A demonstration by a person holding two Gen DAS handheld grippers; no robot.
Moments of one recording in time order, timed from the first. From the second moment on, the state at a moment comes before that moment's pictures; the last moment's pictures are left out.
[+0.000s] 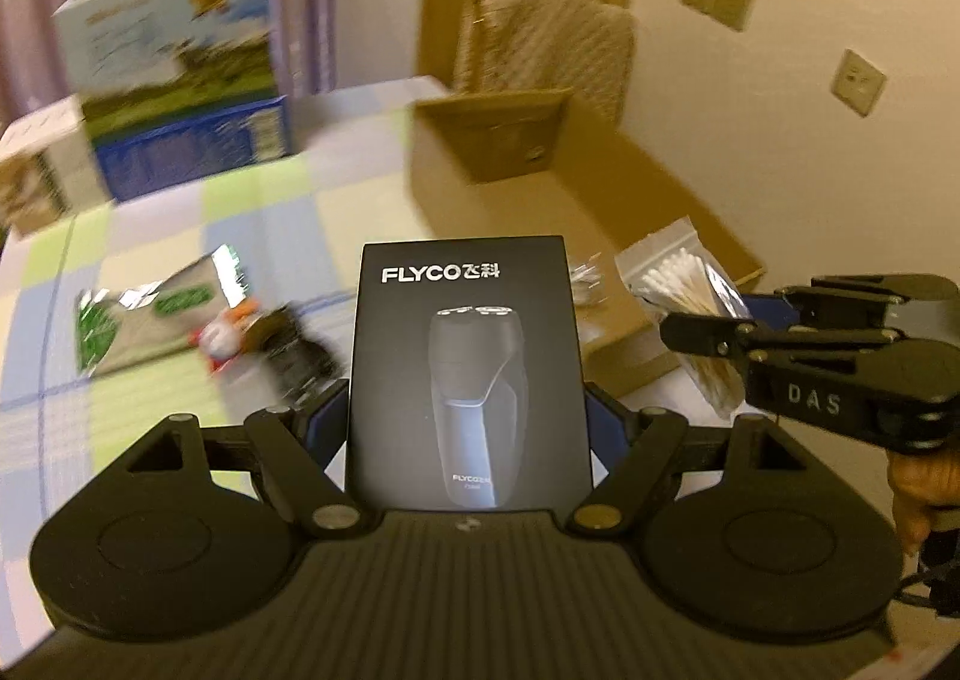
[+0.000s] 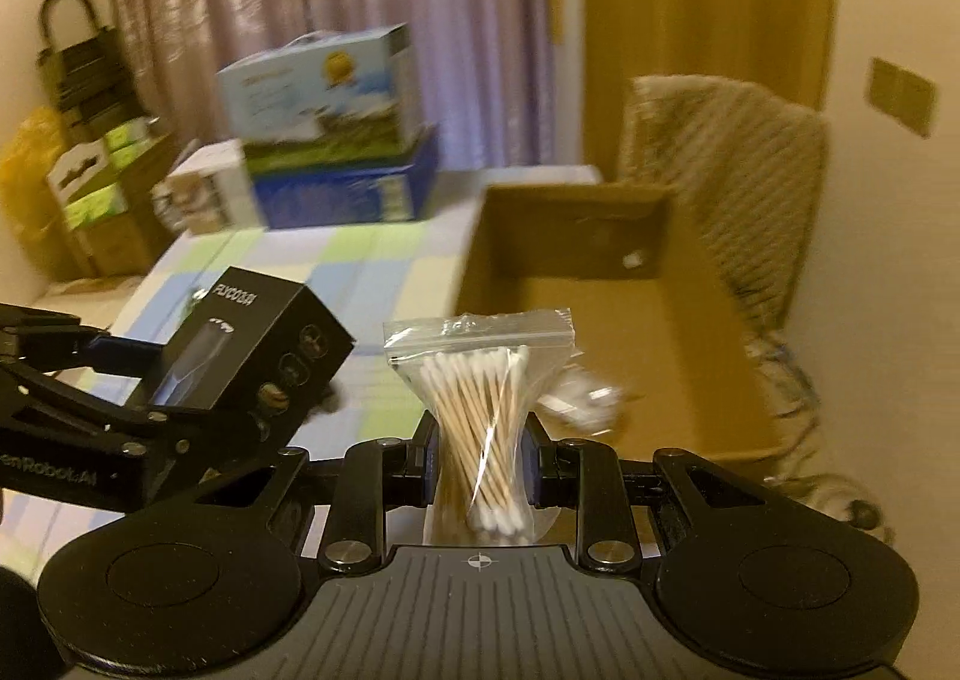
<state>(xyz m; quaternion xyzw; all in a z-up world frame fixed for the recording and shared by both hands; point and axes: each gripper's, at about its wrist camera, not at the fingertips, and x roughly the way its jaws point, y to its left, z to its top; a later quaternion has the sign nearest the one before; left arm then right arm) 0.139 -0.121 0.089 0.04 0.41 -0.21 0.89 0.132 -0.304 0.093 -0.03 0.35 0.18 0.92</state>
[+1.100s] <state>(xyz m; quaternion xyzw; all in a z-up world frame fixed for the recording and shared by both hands) 0.241 -0.245 0.073 0.03 0.40 -0.24 0.88 0.219 -0.398 0.075 0.00 0.37 0.12 0.92</state>
